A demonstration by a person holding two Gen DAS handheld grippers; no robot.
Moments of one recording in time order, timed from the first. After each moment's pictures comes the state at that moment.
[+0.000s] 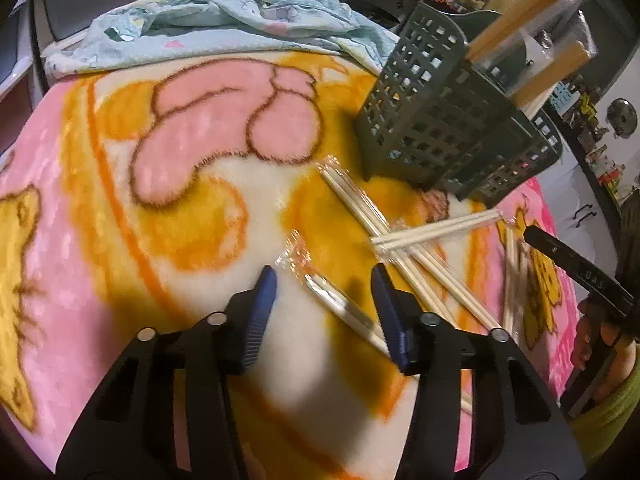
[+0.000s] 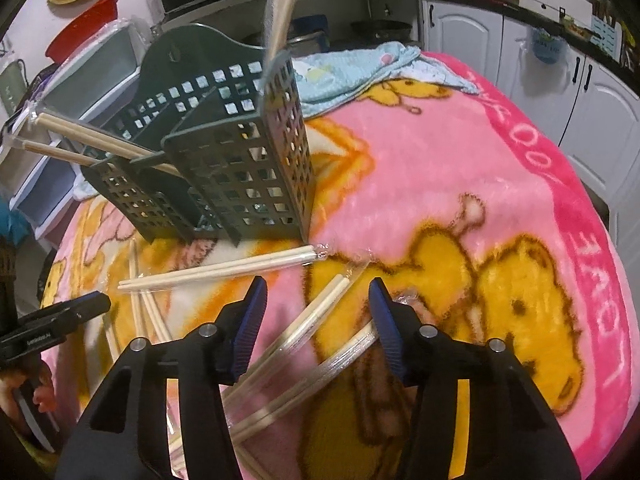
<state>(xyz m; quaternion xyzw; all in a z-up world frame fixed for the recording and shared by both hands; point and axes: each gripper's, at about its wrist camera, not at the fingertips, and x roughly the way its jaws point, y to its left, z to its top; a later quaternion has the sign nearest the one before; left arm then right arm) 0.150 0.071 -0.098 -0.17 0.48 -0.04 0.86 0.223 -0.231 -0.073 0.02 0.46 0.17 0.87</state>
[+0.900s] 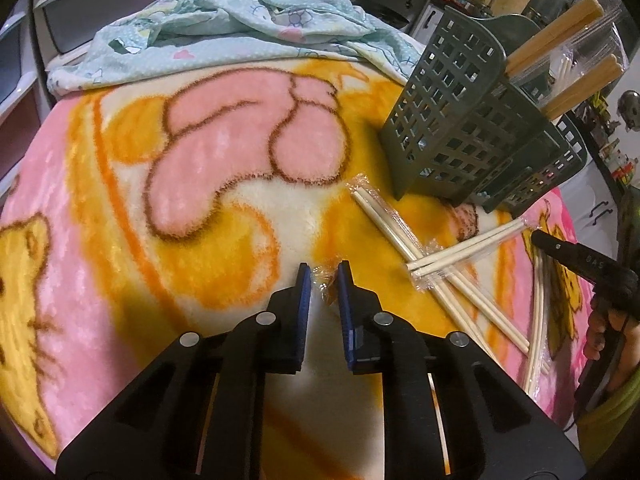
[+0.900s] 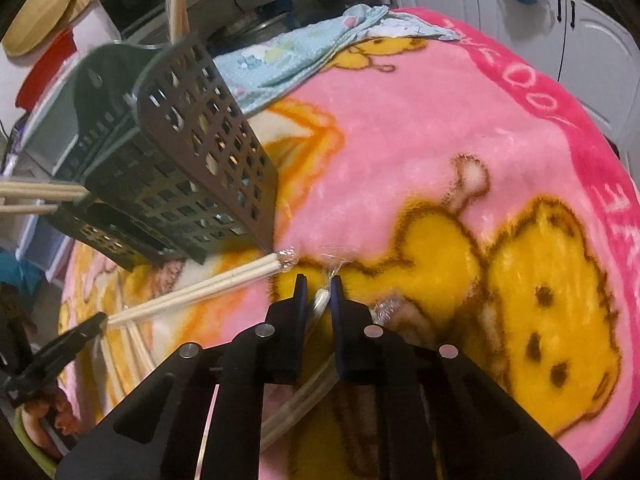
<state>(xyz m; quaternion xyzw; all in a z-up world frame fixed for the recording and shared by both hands) 0.165 0.081 -0.102 -0.15 0.48 -0.02 0.86 0.252 -0.250 -0.097 0.11 0.50 0.16 0.85</state>
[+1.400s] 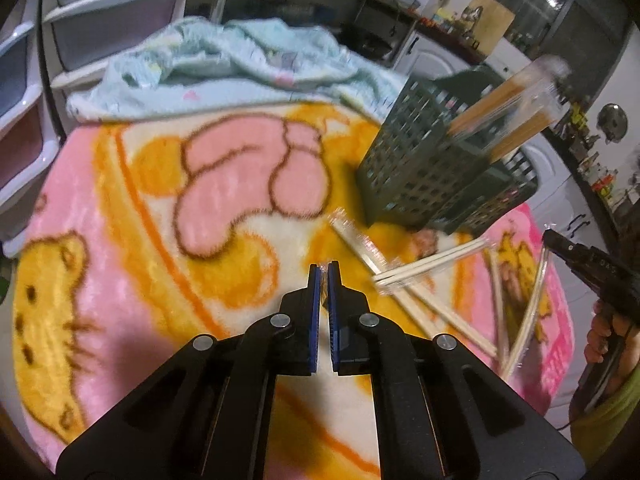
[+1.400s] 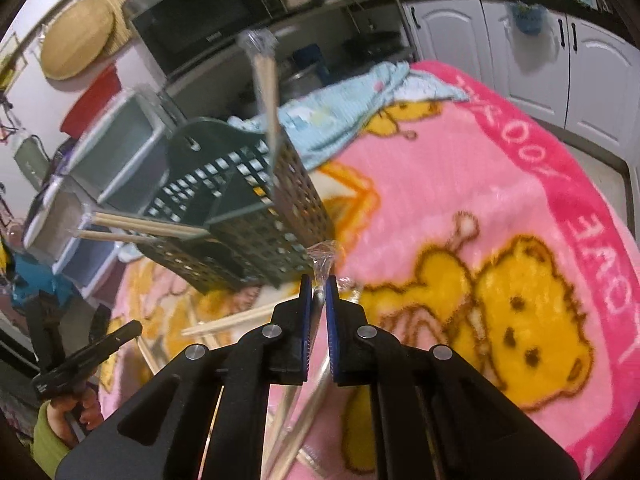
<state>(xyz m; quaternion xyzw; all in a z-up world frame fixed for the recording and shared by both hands) 0.138 0.091 -0.053 -0.16 0.43 -0.05 0.89 0.213 -0.262 -0.024 0.14 0.42 0.20 0.87</state>
